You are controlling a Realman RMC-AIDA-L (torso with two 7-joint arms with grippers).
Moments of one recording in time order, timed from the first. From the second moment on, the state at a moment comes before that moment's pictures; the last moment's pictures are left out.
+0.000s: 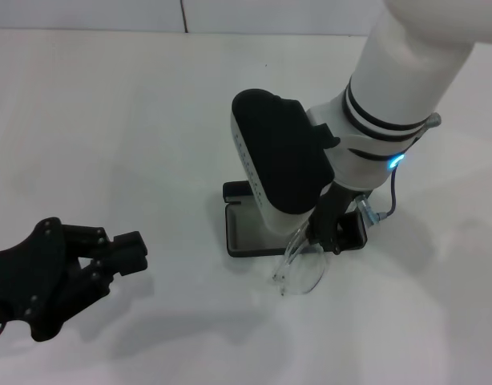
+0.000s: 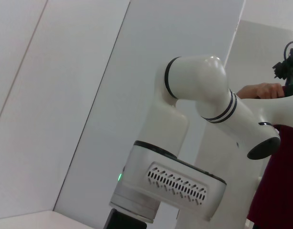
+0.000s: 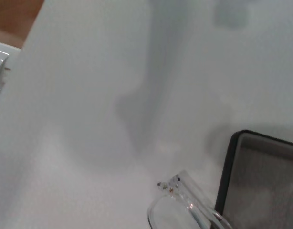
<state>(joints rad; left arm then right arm) -0.21 -1.99 0.95 0.62 1.50 2.03 -1.29 1.05 2.03 -1.96 -1.18 -2.37 -1.52 2.15</state>
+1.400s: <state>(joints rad) -0.19 -2.00 1.10 0.56 1.54 2.03 -1.21 1.00 2.03 -1.91 -1.31 -2.46 -1.67 1.80</state>
